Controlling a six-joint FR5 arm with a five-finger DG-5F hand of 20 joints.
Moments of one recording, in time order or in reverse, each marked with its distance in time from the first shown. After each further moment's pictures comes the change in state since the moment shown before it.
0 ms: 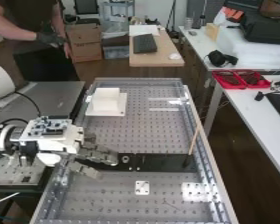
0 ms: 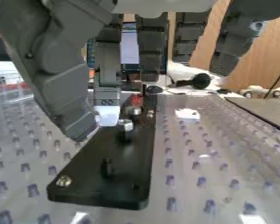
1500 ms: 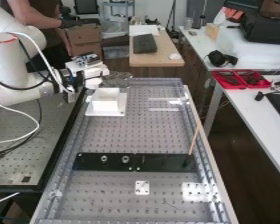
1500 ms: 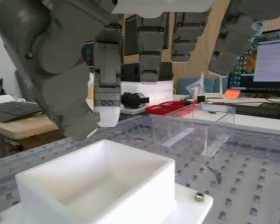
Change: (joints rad) arm 0.461 0.113 0.023 -0.087 -0.122 0.074
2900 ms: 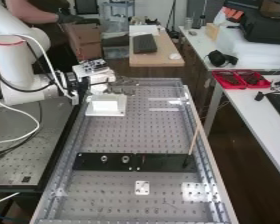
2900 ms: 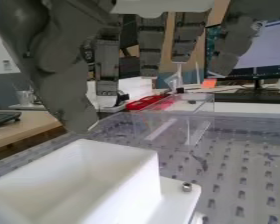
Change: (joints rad) arm 0.027 -0.026 0.010 0.004 0.142 0.081
